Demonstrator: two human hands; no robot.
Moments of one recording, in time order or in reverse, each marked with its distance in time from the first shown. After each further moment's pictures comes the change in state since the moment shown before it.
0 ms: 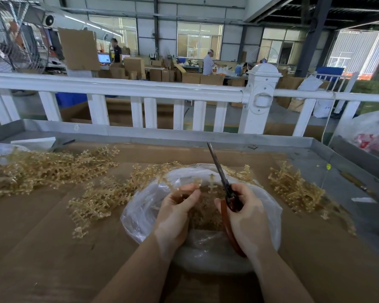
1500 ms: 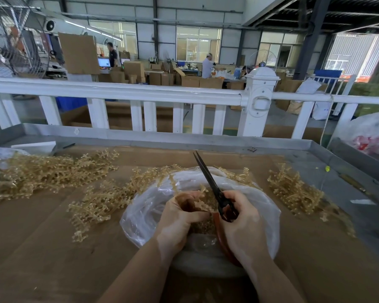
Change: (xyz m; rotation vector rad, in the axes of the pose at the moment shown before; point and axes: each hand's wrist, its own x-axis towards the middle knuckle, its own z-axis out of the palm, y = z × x) left_hand -0.011 0.009 0.005 0.312 -0.085 0.001; right_hand -0.010 0.003 0.003 -0.022 -0.006 -0.032
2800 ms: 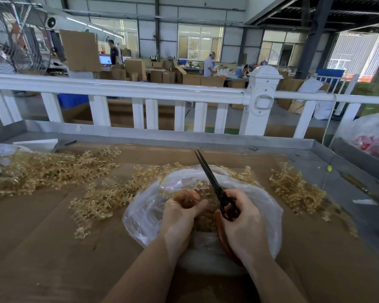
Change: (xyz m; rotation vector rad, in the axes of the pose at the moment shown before) left_hand 0.004 -0.010 0.005 -0.001 0.194 0.046; right_hand -0.001 0.000 0.001 -0.081 0.005 -0.043
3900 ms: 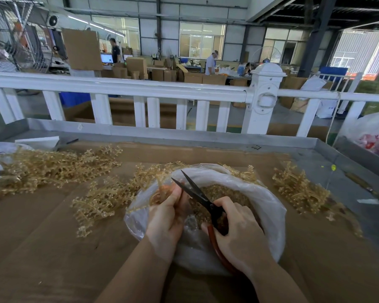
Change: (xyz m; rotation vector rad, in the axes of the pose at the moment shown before) left_hand 0.013 0.016 -0.012 -0.644 0.305 -0.240; right_hand -0.009 -0.008 -0.002 -0.335 -0.268 -0.089
